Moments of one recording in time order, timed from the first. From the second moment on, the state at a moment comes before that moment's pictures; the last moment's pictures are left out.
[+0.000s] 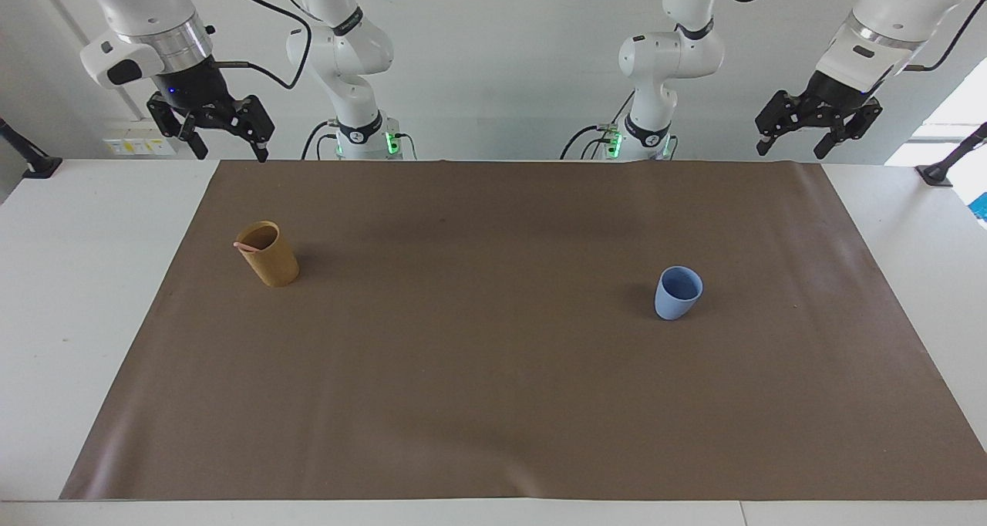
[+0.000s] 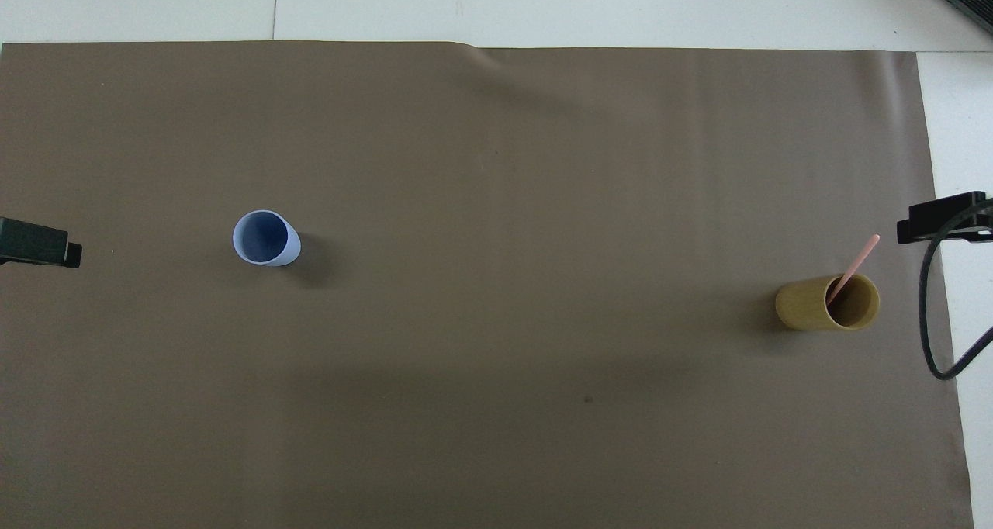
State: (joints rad) left arm 0.00 -0.08 -0.02 -1.56 -0.05 1.46 0.07; right arm -0.02 -0.04 -0.03 -1.53 0.00 1.50 0.03
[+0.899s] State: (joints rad) left arm 0.00 -0.09 -0.02 -1.56 -0.04 1.45 0.07; right arm -0.02 -0.04 -0.03 -1.53 0.00 1.50 0.03
